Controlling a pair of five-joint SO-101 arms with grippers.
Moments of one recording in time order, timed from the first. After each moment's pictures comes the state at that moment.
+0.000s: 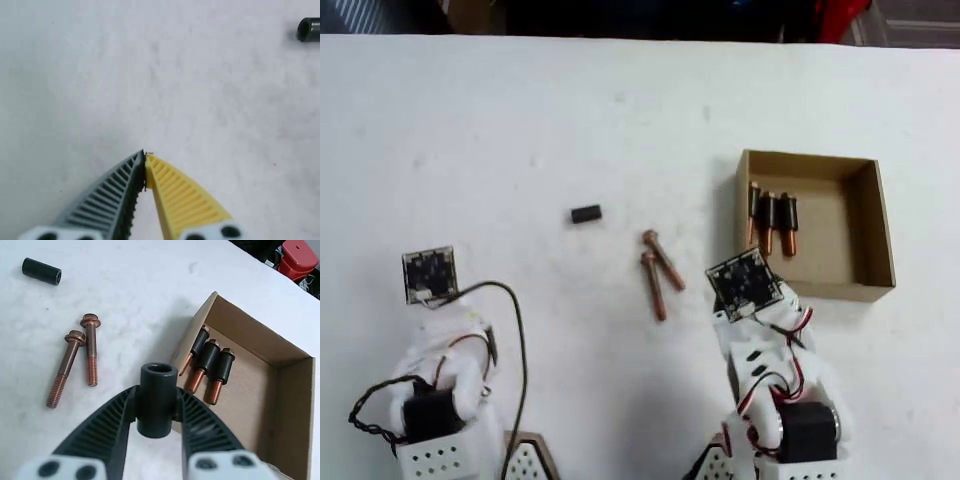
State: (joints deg) left arm -19.9 -104.5 92.2 73.5 1.0; right arm -7.6 -100.4 74.4 67.6 26.8
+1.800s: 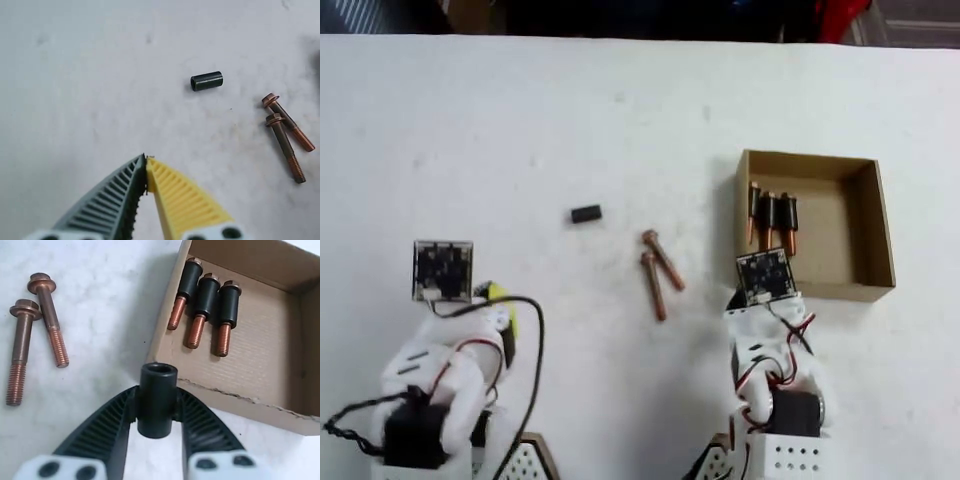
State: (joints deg) left arm -2.3 -98.3 70.8 78.1 6.1; right arm 0.5 -102.5 91.9 59.2 19.8
